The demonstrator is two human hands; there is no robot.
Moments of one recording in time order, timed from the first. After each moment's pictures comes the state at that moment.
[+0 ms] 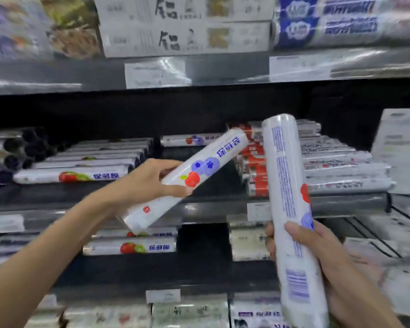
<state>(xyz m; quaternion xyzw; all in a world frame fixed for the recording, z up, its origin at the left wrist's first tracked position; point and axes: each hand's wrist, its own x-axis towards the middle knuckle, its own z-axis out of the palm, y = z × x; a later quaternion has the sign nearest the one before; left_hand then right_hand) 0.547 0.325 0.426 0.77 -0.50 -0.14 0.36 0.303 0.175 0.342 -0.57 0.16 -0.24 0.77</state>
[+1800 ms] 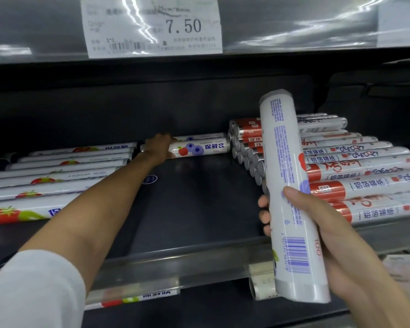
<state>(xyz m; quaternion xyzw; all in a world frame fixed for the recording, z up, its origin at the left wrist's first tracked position) 0.833 0.119 0.381 0.86 -0.48 0.11 0.12 0.439 0.138 0.364 -0.55 0.15 -0.29 0.77</state>
